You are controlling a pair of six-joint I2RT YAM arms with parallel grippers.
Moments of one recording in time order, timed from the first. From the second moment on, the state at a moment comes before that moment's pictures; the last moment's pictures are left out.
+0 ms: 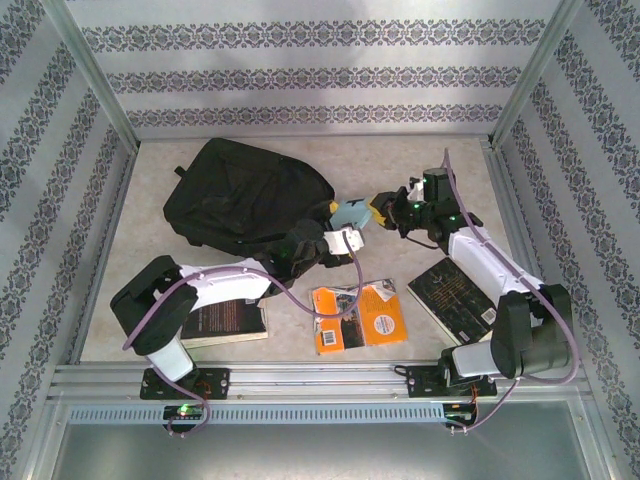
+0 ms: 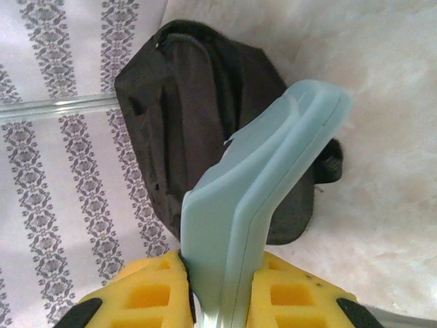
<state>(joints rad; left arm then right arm) -0.84 1.67 0.91 0.45 -0.21 0.71 0.18 1.39 0.94 -0.19 -0.66 1.16</state>
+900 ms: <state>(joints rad) -0.84 1.71 0.96 0.47 -0.20 0.46 0.22 1.34 0.96 -0.18 -0.64 1.20</state>
